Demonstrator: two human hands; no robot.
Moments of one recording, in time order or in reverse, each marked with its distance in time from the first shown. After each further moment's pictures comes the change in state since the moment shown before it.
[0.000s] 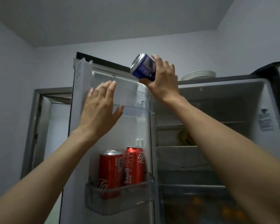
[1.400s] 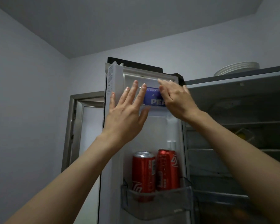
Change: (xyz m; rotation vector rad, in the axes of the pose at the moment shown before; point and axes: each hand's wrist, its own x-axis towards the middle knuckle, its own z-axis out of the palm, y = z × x) left_hand -0.014 -0.017 -0.007 0.112 -0.142 -0.010; right_hand -0.029 -0.013 0.055 0.119 -0.252 -0.067
